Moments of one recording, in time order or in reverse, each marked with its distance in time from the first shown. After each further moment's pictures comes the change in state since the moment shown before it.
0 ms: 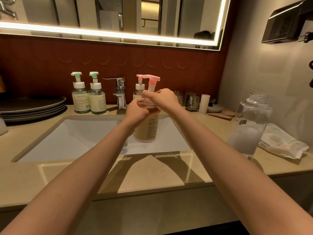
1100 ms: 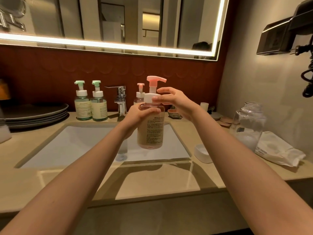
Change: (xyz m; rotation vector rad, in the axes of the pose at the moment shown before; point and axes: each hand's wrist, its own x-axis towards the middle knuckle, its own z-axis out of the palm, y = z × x) left_hand -0.010 0.013 -0.015 -0.046 -0.215 0.182; right_hand 0.004 0.018 -0.054 0.294 -0.279 -0.174
